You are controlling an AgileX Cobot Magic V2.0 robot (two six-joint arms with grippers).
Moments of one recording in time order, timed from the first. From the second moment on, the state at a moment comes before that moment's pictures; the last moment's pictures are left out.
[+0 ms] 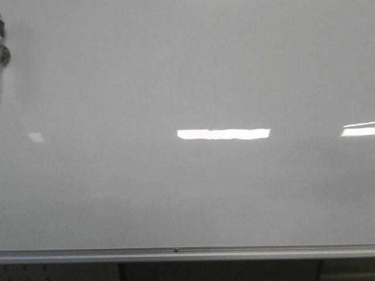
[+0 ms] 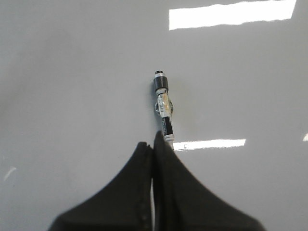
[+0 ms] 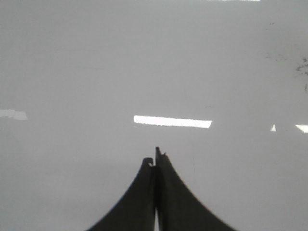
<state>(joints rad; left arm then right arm) -0.06 0.00 0.00 -0.10 -0.05 0.13 0.00 -0.01 0.03 0.03 0.01 -0.04</state>
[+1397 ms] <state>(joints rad) -0.06 0.09 -0.48 -0.10 0.17 0.13 0.00 0.17 -0.49 0.06 0.32 -0.04</state>
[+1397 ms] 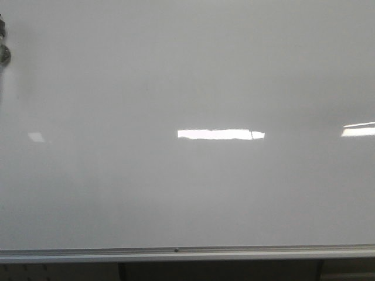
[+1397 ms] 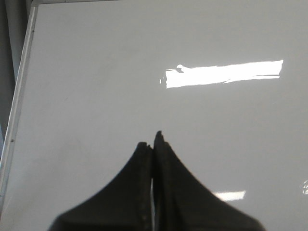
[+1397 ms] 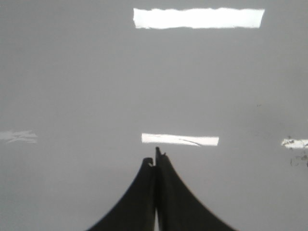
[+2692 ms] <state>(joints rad) -0.06 0.74 -0.65 -0.10 0.57 0.13 0.00 0.73 -0.60 0.02 0.59 -0.04</state>
